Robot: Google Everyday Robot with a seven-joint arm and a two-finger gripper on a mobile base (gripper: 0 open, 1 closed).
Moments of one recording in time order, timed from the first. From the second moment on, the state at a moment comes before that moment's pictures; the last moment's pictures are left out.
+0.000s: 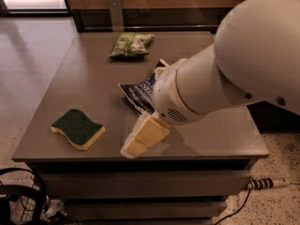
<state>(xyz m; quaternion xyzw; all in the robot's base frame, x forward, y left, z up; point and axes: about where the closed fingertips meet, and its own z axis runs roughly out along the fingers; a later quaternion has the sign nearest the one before) 0.424 0.009 0.914 -0.57 0.74 0.10 0.35</state>
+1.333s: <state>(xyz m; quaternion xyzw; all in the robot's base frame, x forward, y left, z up) 0.455 0.161 0.820 -0.53 0.67 0.31 0.42</state>
